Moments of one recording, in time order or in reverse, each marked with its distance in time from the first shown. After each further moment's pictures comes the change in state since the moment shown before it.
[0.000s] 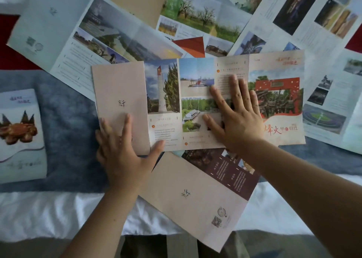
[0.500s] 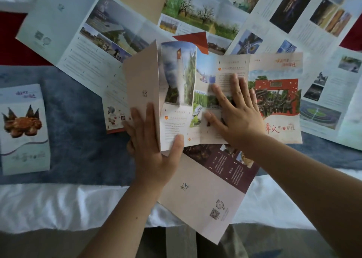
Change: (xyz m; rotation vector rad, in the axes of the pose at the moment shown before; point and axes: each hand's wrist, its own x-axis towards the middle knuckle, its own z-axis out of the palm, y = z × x) left_hand -0.030 0.054 0.005 -0.331 -0.055 0.112; right_hand -0.006 0.003 -0.018 0.090 -0.113 -0.003
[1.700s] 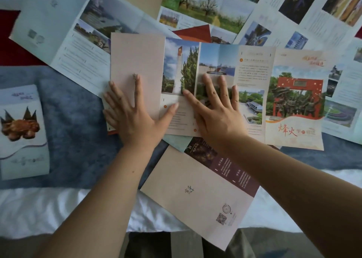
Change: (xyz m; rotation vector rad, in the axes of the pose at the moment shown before) left_hand 0.088 -0.023 -0.002 0.401 0.129 -0.023; right_hand 0.010 -0.056 0.008 -0.040 -0.047 -0.129
